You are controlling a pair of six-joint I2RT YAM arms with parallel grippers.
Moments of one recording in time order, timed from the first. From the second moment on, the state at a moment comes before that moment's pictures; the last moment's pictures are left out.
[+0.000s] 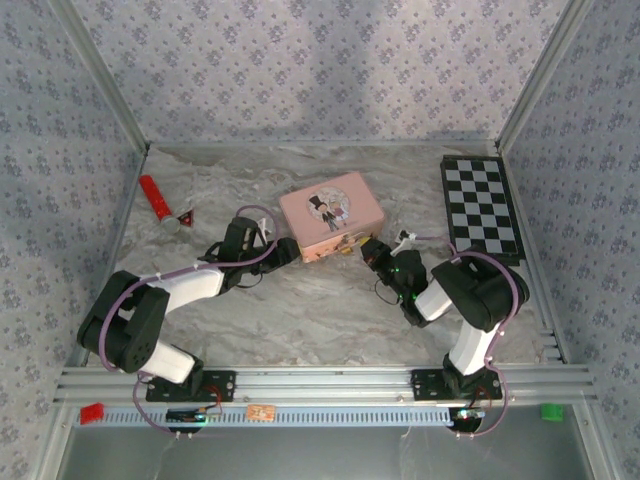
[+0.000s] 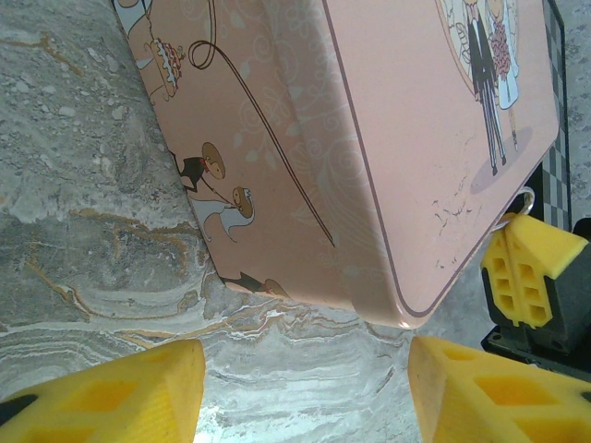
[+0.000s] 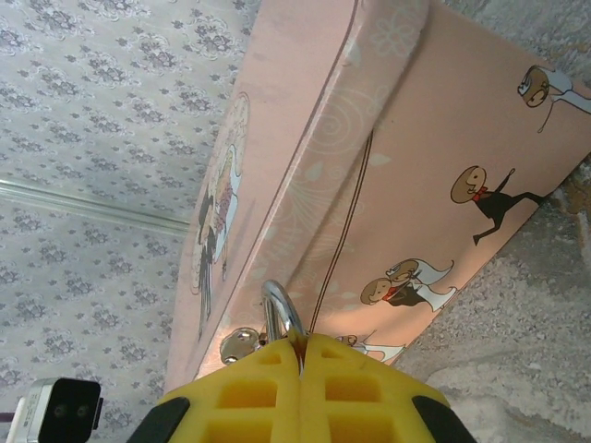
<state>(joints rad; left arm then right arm) -0.49 1.47 0.62 0.18 0.38 -0.85 0.52 1.75 0.30 1.27 0.00 1.18</state>
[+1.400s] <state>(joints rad) -0.21 0.85 0.37 -0.05 0.16 -0.73 0.03 0.97 0.54 -0.37 -0.29 0.47</state>
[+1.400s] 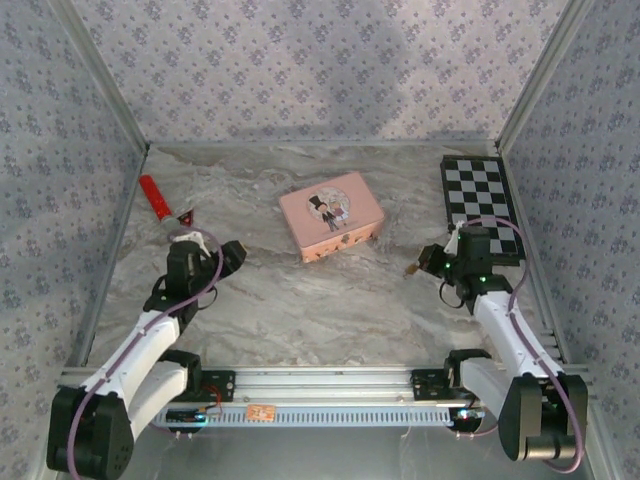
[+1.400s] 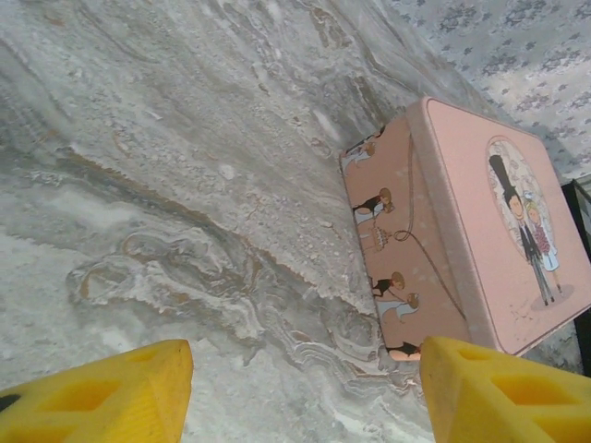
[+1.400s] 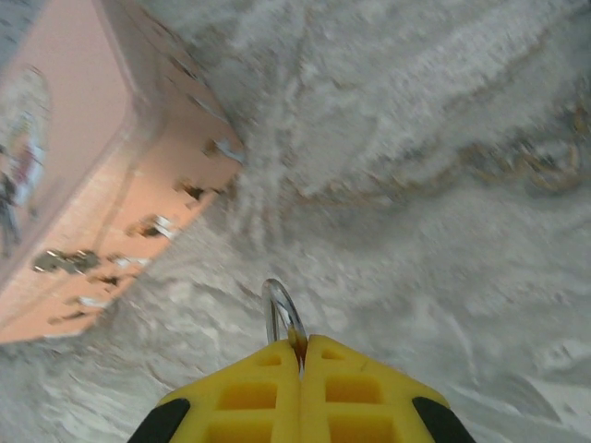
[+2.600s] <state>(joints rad) -0.16 0.76 0.36 -0.13 0.17 -0.69 -0.02 1.43 0.65 -0.24 -0.28 0.38</state>
